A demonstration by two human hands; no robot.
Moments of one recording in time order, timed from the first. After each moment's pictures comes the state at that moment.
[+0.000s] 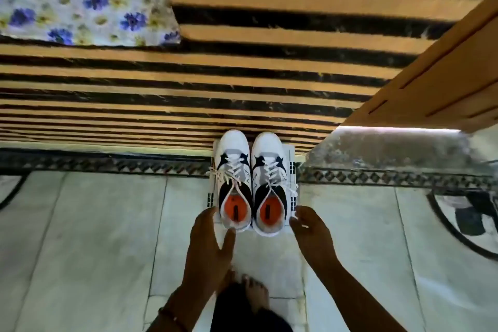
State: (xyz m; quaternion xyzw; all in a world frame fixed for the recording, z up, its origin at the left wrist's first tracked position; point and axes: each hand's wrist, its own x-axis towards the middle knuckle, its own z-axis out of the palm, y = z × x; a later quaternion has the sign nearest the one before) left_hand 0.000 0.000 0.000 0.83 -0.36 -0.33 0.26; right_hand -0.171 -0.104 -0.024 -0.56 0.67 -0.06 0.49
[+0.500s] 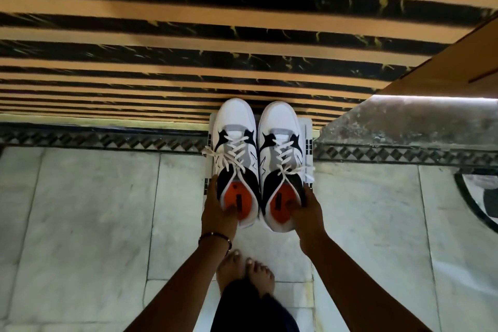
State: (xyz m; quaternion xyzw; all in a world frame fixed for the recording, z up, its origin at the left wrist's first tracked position) left_hand 0.017 -0.058 -0.115 0.83 -0.16 -0.46 0.28; right_hand -0.129 -0.124 -0.126 -0.35 0.72 -0.10 0.59
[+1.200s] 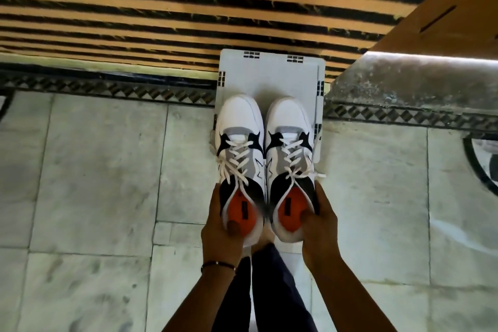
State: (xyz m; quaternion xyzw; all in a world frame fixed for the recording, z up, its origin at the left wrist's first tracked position) left_hand -0.054 0.092 -0.095 0.83 -0.16 -0.42 0.32; right_hand -0.179 0.003 -0.087 -0.27 0.72 -0.18 0.61
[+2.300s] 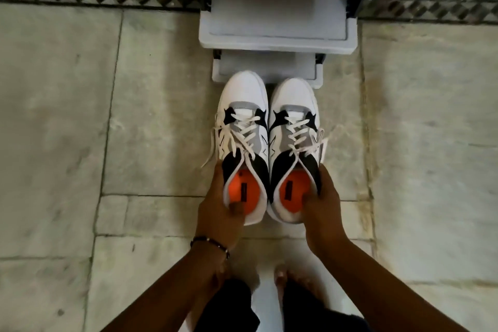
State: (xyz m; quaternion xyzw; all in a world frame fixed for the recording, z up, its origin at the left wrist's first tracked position) left_hand -0.088 0.229 -0.411 0.81 -0.28 -0.43 0.27; right_hand -0.228 0.156 -0.420 -0.37 0.70 -0.18 0.58
